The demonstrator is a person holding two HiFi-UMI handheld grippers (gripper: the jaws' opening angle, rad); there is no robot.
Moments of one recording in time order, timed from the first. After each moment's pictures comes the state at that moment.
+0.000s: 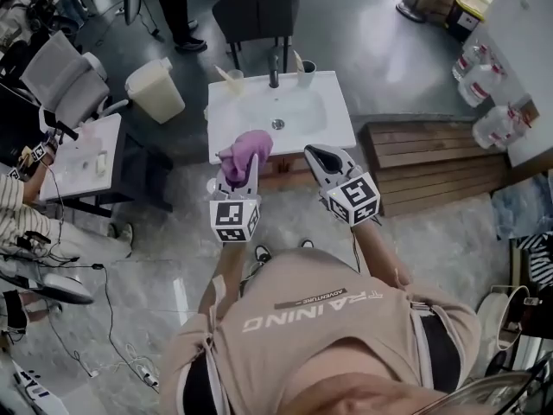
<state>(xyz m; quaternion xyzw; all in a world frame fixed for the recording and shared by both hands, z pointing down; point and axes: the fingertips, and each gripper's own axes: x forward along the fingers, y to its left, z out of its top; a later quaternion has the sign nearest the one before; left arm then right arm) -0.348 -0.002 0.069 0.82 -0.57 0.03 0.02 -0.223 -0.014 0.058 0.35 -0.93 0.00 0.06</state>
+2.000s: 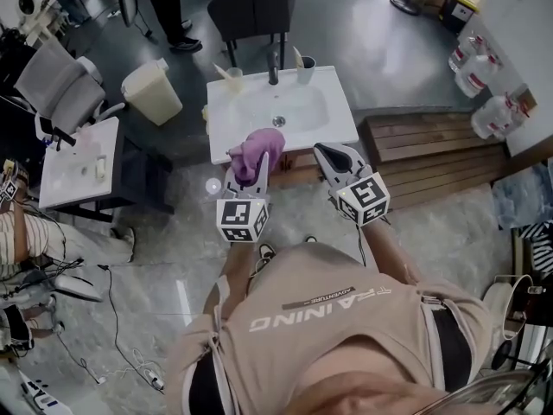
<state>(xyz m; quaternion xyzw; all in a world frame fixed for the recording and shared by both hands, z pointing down) -0.336 -0.003 0.070 0.84 -0.54 0.00 0.05 -0.217 -0.013 0.061 0.38 -0.92 -0.01 0.07</state>
